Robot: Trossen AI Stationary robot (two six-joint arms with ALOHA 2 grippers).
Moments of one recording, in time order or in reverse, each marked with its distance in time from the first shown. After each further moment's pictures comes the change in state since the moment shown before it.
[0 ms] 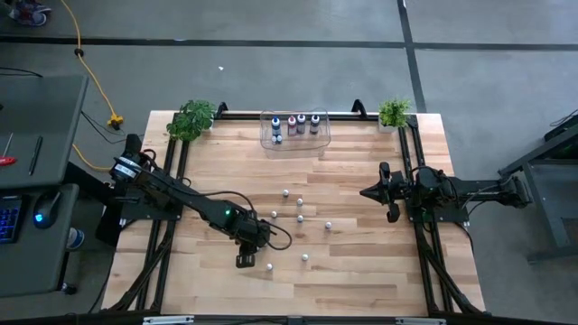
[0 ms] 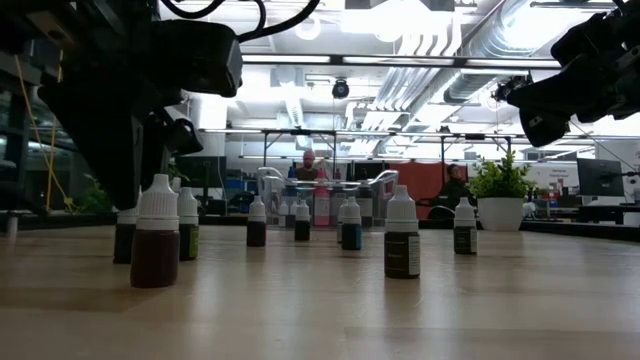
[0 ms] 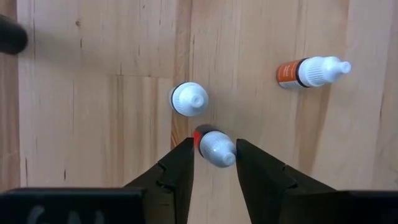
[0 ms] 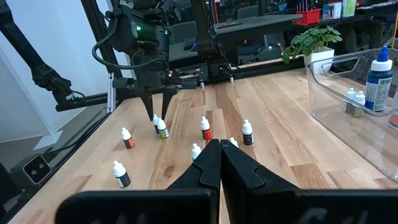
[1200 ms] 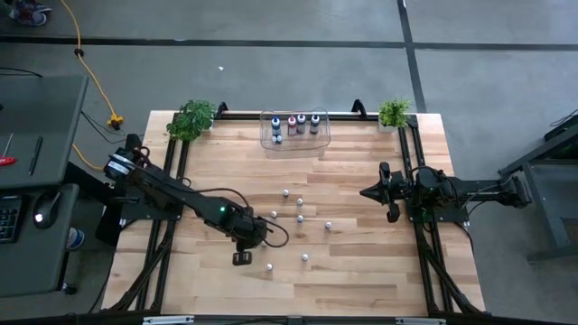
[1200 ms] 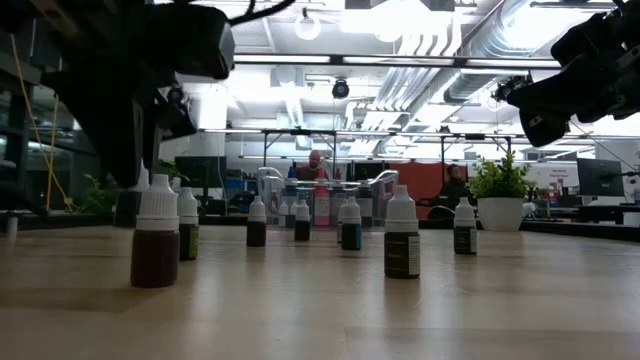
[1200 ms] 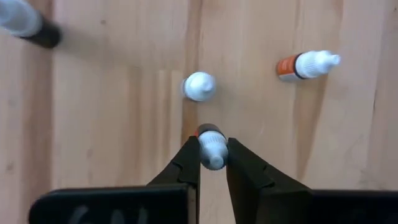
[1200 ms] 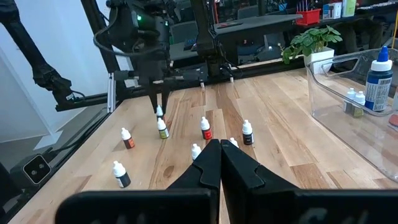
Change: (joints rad) left arm 0.001 -0.068 0.000 -0.068 -0.029 -0.002; right arm 0.000 0.000 0.000 0.000 0.000 0.000
